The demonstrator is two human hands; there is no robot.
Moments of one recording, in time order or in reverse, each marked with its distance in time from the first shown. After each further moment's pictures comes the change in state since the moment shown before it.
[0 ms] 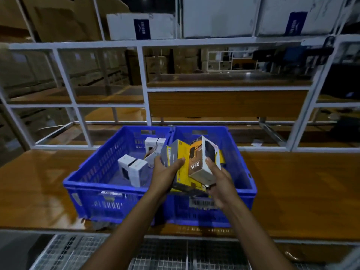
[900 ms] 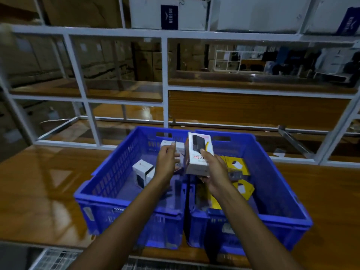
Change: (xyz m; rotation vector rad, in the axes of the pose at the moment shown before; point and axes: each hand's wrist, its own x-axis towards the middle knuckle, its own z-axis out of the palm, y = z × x) left_hand 0.136 0.006 -0.076 0.023 0.119 -0.018; right_hand 0.103 0.029 0.131 -0.108 0.121 0.019
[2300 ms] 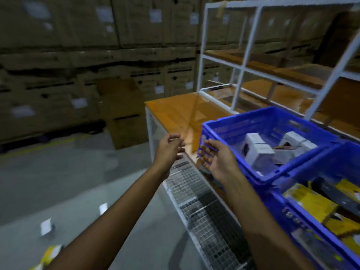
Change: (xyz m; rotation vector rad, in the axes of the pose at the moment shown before) left_hand -0.257 -0.011 -0.149 -0.070 0.858 0.075; right_hand -0.156 0.069 0.081 -0.147 -0.921 0.645
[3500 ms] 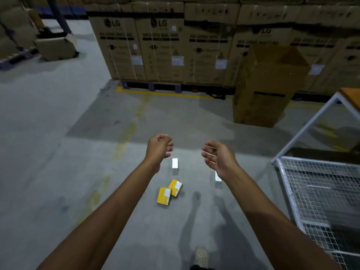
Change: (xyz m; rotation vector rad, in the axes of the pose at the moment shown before) left_hand -0.138 -0.027 -0.727 0.023 0.763 -0.200; right_hand -0.054 0.478 0.514 -0.499 -0.378 0.356
